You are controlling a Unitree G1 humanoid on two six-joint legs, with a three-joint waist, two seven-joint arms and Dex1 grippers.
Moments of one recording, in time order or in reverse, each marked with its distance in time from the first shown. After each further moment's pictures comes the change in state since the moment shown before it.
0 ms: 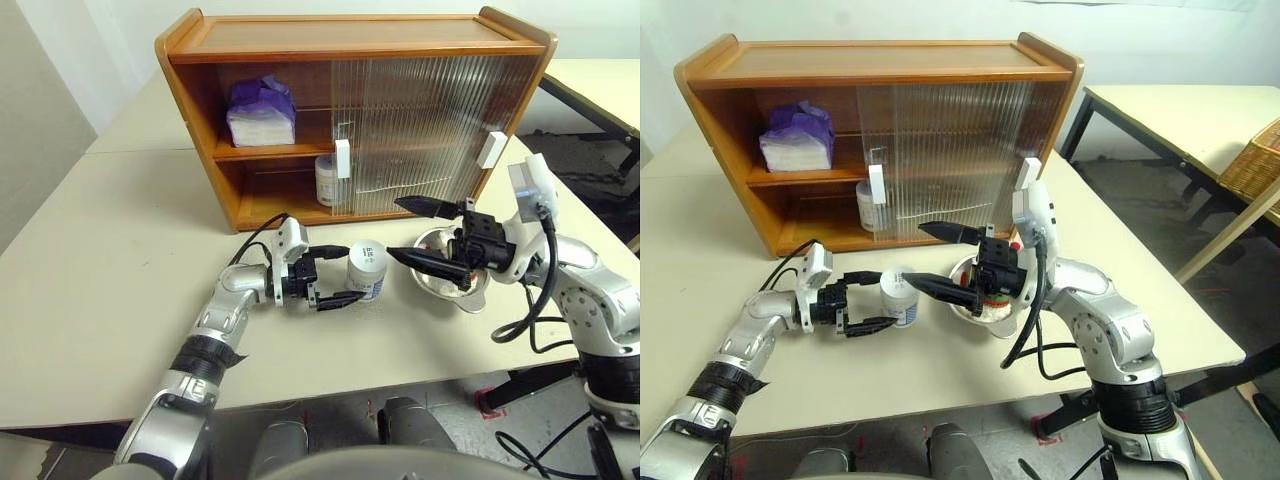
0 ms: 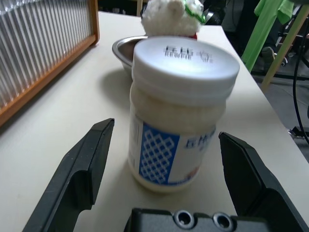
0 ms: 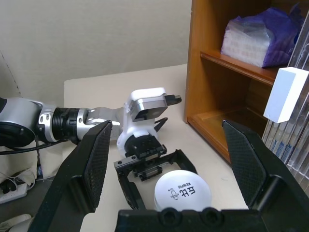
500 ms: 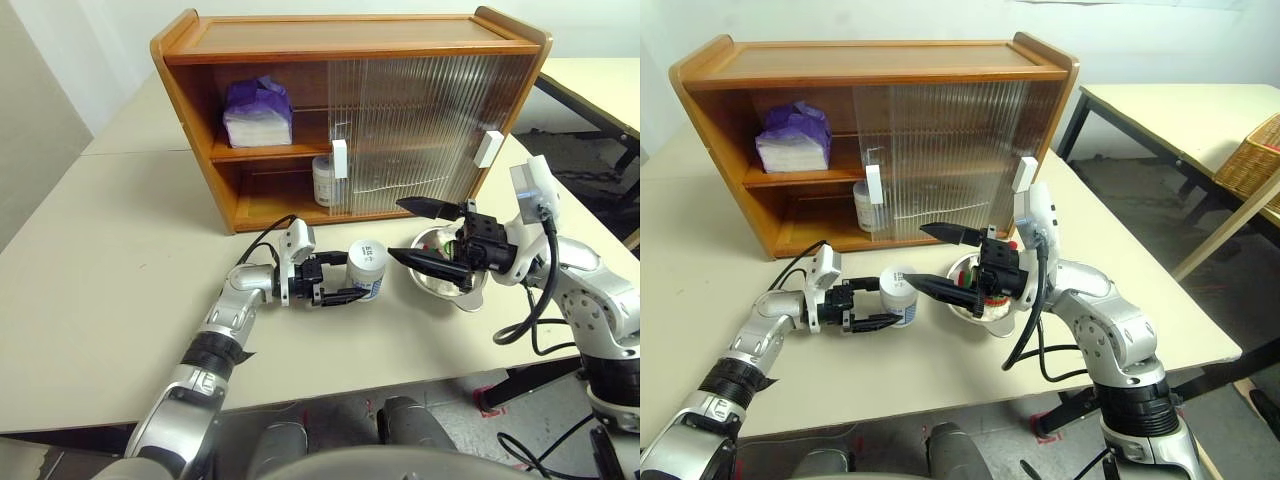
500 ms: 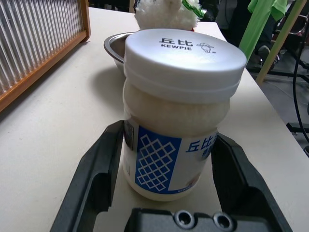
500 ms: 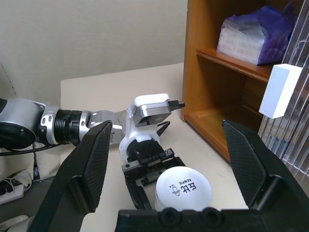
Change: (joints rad) left arm -0.024 -0.034 0.000 0.075 0.032 -0.033 -0.001; right arm 0.011 -0.007 -0.004 -0.010 0.004 0.000 -0.012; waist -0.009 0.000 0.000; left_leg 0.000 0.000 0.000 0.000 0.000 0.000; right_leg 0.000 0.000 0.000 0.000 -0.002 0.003
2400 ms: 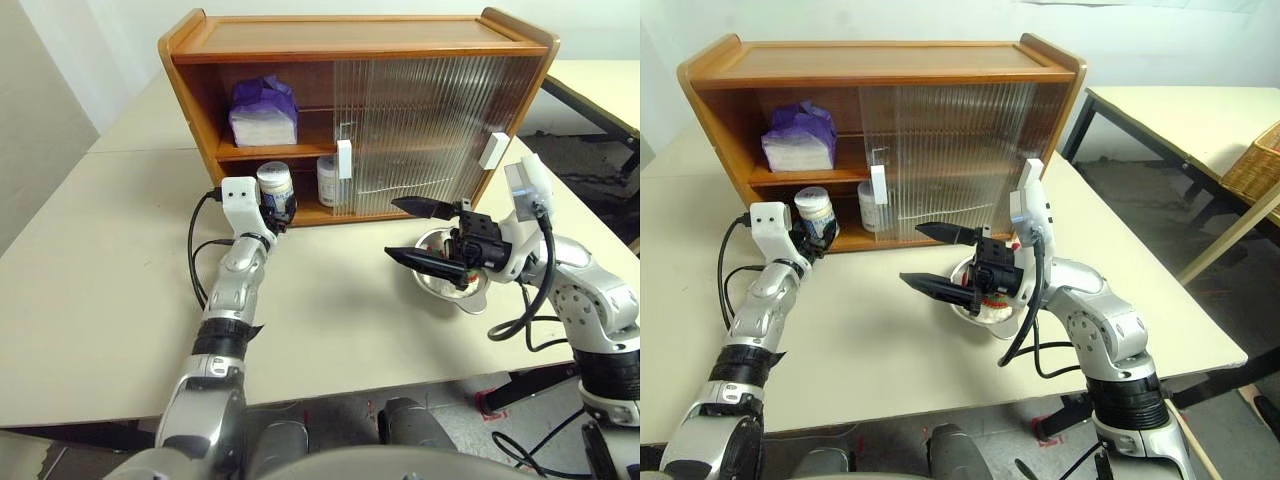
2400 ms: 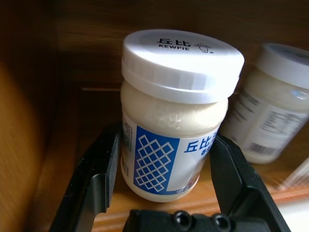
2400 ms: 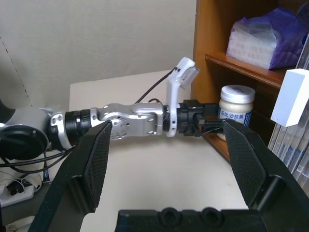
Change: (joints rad) left arm -0.099 -0.140 0.295 -0.013 0.128 0.220 1.107; right arm -0.024 0.029 0.010 0.037 -0.008 -0.001 0.034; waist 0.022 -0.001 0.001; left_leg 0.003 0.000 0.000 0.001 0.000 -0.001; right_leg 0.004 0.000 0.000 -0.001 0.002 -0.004
